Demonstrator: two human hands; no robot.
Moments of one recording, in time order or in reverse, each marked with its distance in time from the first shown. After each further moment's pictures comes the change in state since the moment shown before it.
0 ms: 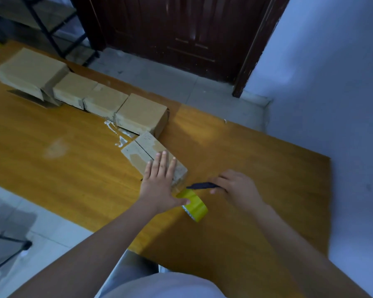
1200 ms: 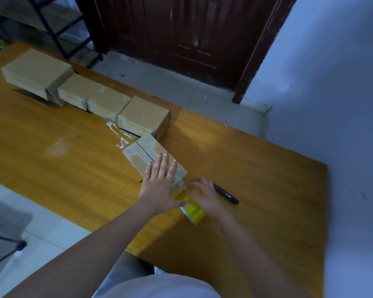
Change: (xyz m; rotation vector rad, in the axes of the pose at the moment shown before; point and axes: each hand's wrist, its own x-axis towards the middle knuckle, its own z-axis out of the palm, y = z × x) left_hand 0.002 -0.003 0.008 0.003 0.034 0.015; right_hand 0.025 -0.050 0.065 0.766 -0.311 0.668
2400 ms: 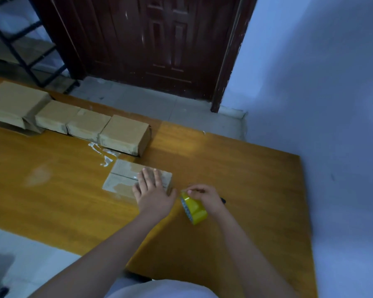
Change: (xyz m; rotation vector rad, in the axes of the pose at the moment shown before) left_hand 0.002 0.037 -0.015 -0.223 -0.032 -0.287; right_hand -0.030 -0.004 -0.033 0.537 0.179 0.099
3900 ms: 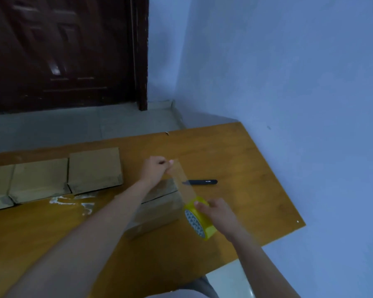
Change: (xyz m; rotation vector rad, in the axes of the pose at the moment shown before) left_hand 0.123 -0.020 -0.076 -0.725 -0.386 0.616; right_hand -0.087 -0.064 0.112 -0.168 0.530 0.318
